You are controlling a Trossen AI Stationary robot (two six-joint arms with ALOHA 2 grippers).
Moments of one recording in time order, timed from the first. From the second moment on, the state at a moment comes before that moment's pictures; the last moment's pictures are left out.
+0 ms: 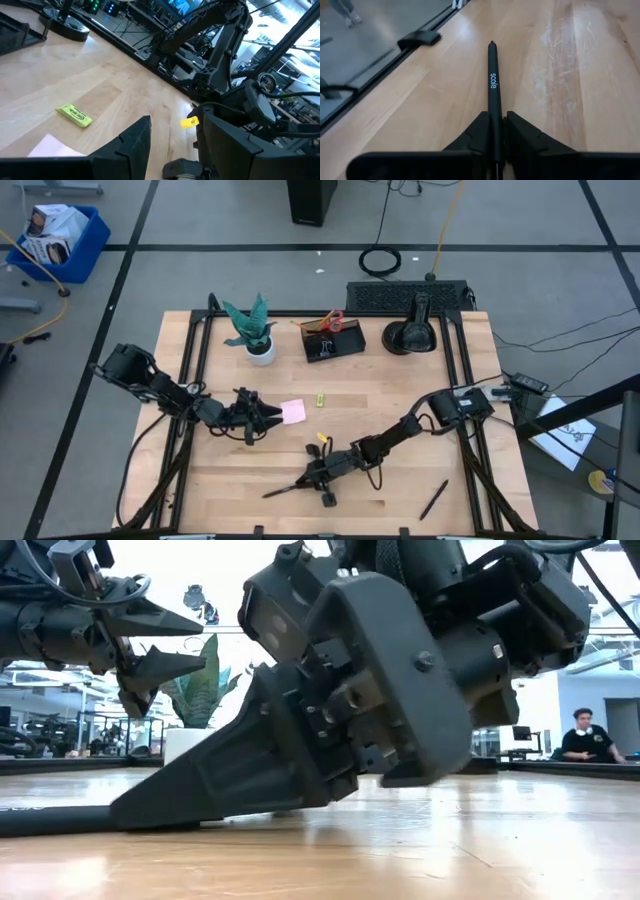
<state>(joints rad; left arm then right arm) -0.38 1.52 0.09 1.41 -0.41 -0.63 0.41 2.33 1.18 0.67 -0.01 0.15</state>
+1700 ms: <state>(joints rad) -0.52 1.52 0.39 0.72 -0.13 -1.23 0.35 1.98 1.18 0.19 0.11 -0.29</state>
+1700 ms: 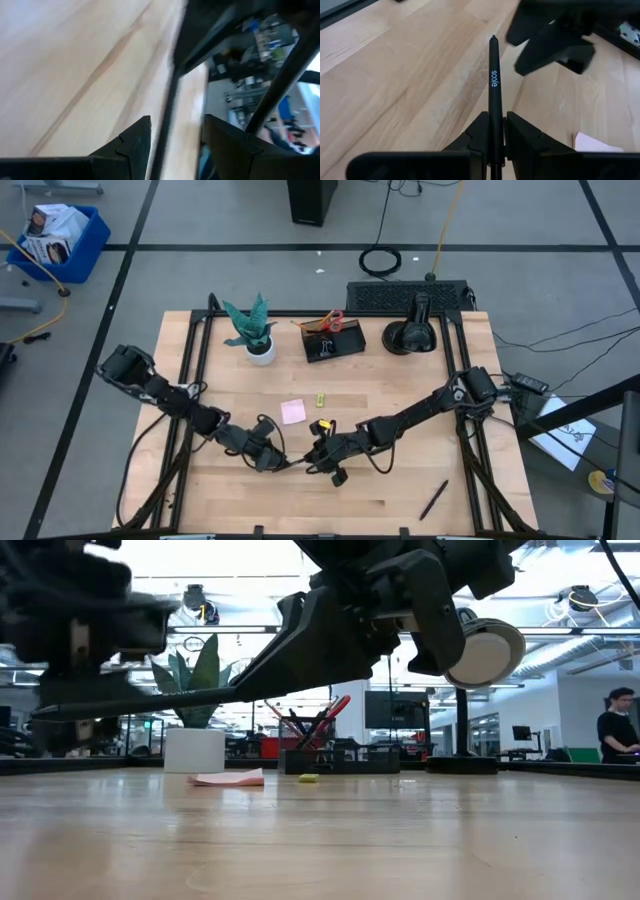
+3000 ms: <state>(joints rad) -0.59 1.52 0.40 0.62 -0.15 -1.31 0.33 1.98 1.18 0.24 0.11 -0.25</state>
